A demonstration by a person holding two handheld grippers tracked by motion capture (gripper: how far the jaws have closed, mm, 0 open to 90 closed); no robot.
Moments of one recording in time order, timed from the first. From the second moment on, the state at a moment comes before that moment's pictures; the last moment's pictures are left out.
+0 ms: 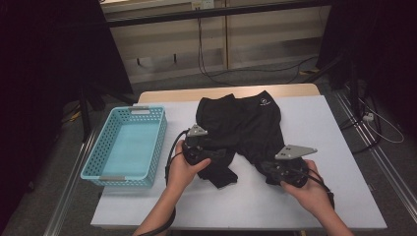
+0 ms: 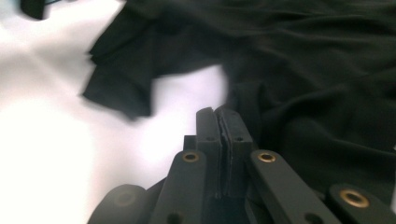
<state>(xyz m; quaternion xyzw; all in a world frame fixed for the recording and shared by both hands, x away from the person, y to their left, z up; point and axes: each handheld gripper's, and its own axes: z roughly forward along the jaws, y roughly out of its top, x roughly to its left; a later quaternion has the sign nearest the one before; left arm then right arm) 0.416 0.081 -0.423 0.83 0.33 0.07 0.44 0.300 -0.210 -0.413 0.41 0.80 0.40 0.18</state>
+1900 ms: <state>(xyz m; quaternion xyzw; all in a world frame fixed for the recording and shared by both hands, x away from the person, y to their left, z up) 0.410 0.073 -0.427 0.84 0.31 0.07 0.44 0.313 -0.181 -0.430 0.40 0.81 0.39 0.16</state>
